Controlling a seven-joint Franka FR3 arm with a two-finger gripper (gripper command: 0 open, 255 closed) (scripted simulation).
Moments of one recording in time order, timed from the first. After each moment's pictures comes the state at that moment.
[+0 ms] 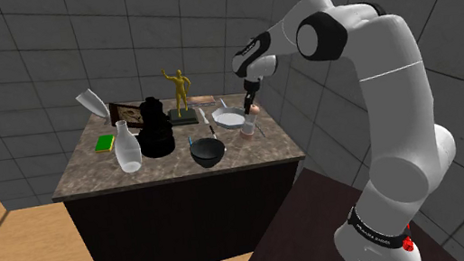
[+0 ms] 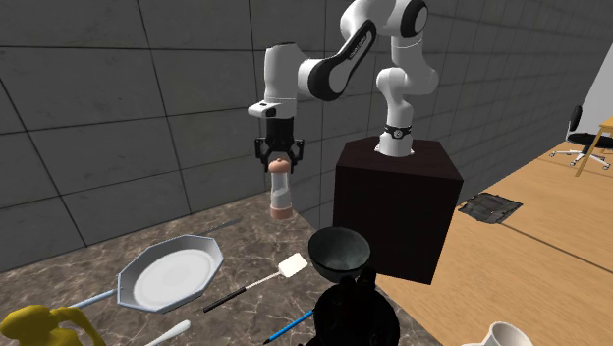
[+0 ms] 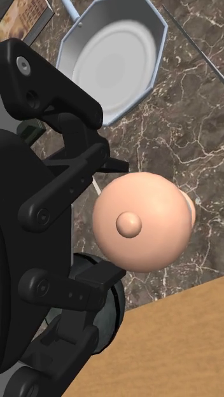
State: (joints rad) arm -0.29 0.61 -0.31 -1.65 0.23 2.31 -0.99
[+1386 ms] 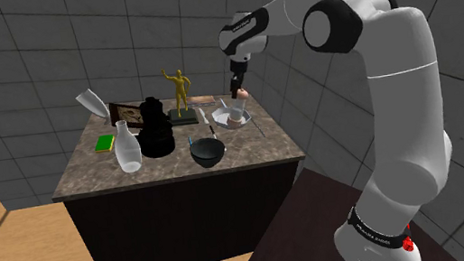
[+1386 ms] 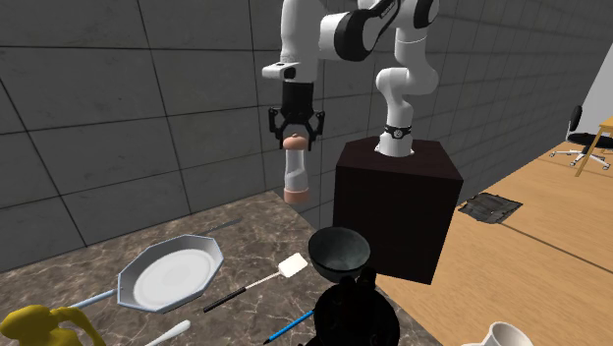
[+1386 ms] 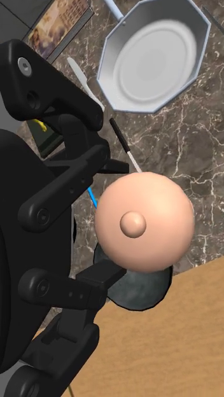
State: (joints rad) arm -0.18 0.50 -0.32 -1.57 0.16 2.12 -0.84
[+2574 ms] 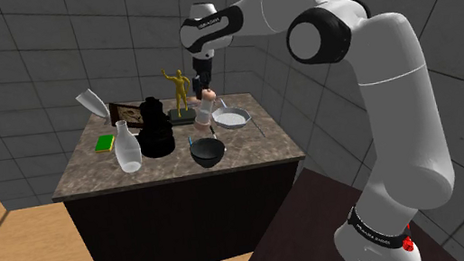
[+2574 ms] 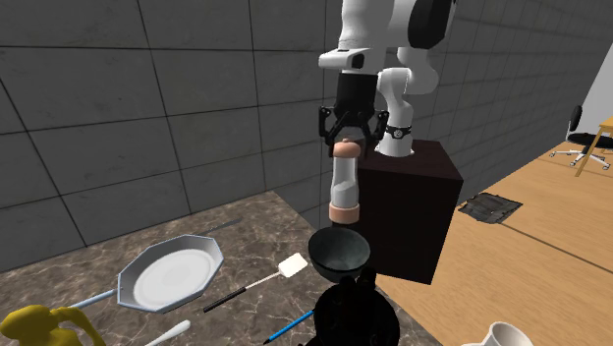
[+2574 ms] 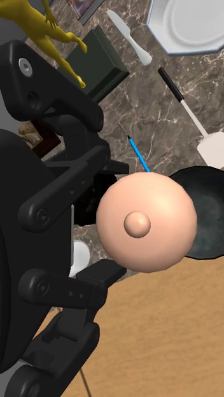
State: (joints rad) arm 0.00 0.57 -0.27 -1.38 0.13 2.01 -0.58
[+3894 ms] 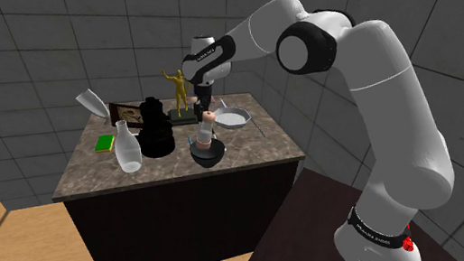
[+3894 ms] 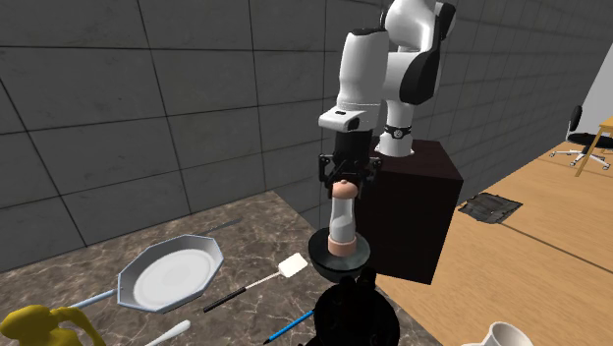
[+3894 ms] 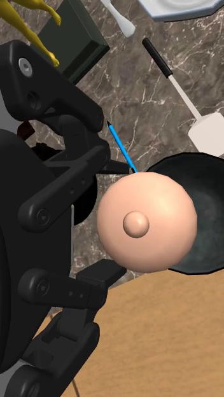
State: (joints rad) arm 0.00 0.67 -0.25 -1.49 0.15 2.22 -0.59
